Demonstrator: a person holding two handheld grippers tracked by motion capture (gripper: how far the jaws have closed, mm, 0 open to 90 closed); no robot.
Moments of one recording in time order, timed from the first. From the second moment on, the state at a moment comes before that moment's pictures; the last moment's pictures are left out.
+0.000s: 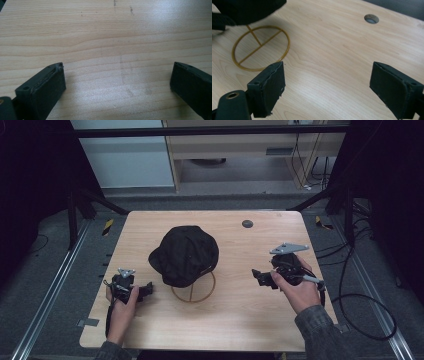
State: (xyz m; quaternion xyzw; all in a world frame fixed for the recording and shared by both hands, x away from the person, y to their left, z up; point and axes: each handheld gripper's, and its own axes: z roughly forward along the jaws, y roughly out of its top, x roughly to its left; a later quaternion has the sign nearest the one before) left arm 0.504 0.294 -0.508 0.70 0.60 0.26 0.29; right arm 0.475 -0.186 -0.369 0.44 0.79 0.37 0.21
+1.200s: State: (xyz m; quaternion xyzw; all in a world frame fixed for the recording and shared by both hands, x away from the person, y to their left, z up) left arm 0.504 0.294 -0.508 0.70 0.60 0.26 0.29; right arm 0.466 -0.189 -0.454 0.46 0.80 0.34 0.17
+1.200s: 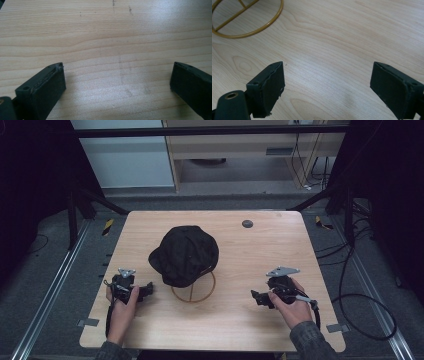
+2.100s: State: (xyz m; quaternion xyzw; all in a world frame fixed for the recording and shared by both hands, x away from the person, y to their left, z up) left arm 0.506 0.294 -0.508 0.69 0.61 0.26 0.28; right arm 0.482 -0.160 -0.503 0.48 0.79 0.34 0.16
